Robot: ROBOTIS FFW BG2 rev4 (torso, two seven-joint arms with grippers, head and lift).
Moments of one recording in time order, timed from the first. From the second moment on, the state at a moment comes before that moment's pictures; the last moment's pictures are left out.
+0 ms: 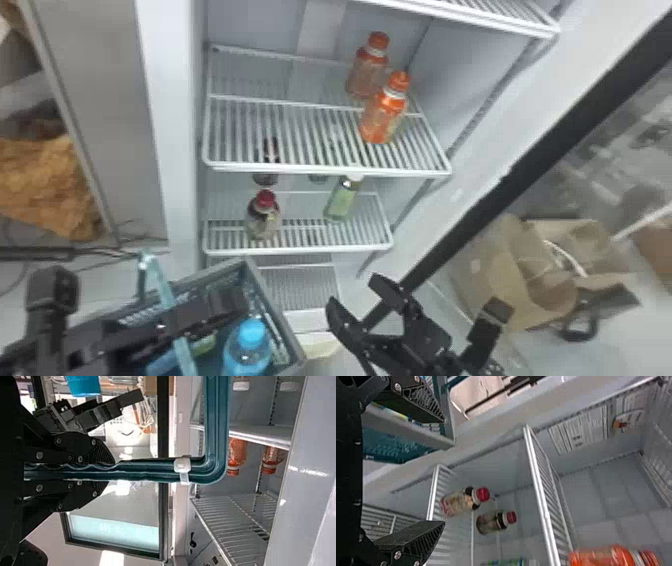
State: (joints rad) left arm 0.29 0.09 0.11 -1.73 1.19 1.36 -0.81; right arm 0.84 -0.17 -0.18 -2.09 -0.38 0.09 0.58
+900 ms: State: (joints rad) left arm 0.30 0.10 0.11 -1.73 1.18 1.38 -0.80; right arm 1.03 -0.11 -0.29 -2.01 -0.38 -0.34 0.52
